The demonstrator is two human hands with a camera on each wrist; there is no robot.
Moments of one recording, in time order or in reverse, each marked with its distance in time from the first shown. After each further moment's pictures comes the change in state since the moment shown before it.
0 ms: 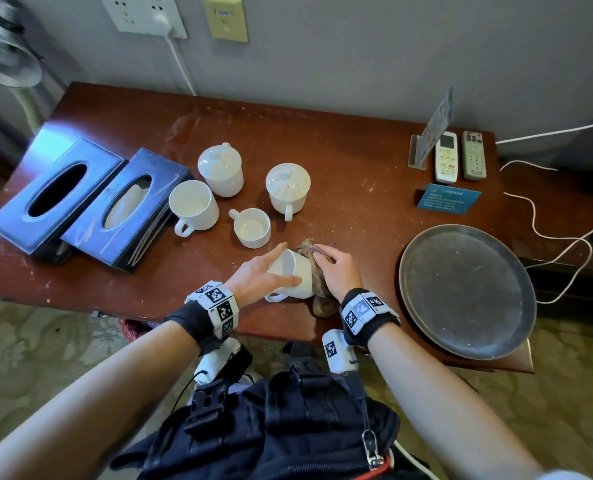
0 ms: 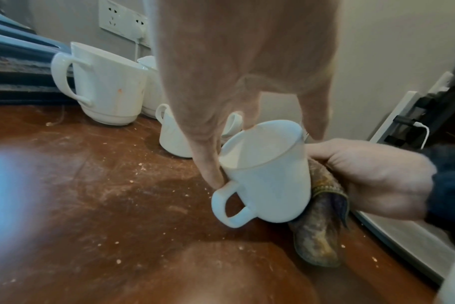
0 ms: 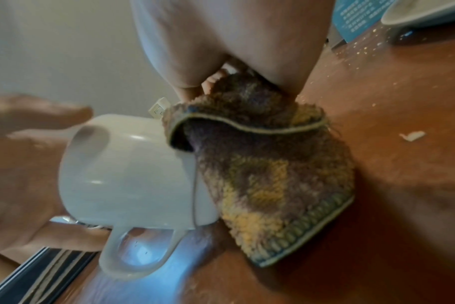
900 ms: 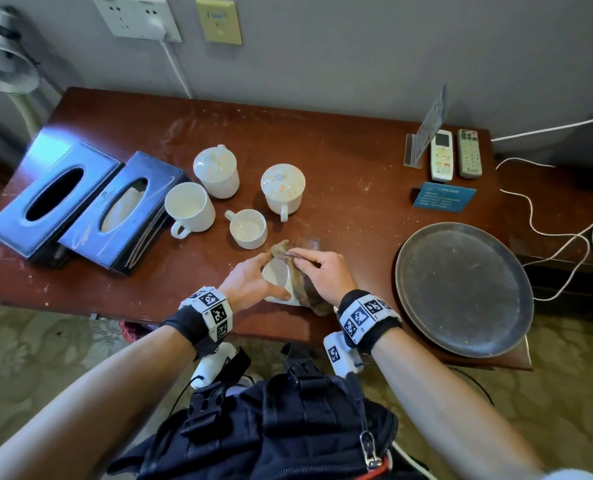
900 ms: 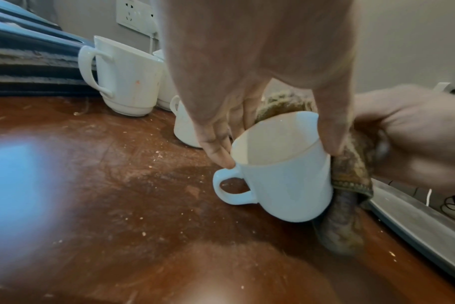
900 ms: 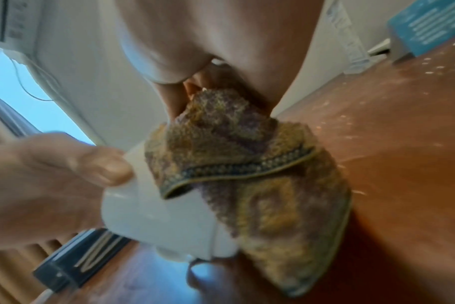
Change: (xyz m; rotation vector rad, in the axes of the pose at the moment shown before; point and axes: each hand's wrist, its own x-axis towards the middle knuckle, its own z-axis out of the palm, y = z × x) left_hand -0.005 -0.004 0.001 0.033 0.051 -0.027; right_hand -0.019 -0.021 -0.005 -0.018 -0.148 -0.213
